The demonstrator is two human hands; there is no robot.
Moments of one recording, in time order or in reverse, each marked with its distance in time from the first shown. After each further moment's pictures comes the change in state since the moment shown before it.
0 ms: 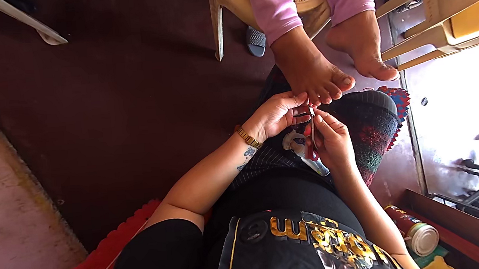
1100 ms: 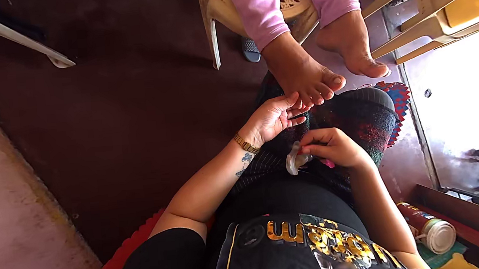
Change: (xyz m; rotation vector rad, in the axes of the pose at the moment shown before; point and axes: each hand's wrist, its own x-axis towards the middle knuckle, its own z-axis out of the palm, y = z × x) left_hand -0.002 0.001 0.001 0.055 0.017 0.010; right_hand 0.007 -0.021 -0.039 -0.639 -0.565 -0.090
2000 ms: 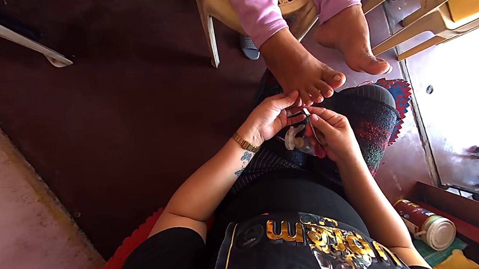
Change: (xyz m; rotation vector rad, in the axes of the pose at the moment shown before) left_hand 0.002 0.000 0.001 -0.027 0.018 -0.009; right_hand 0.013 0.000 0.018 0.499 0.430 0.037
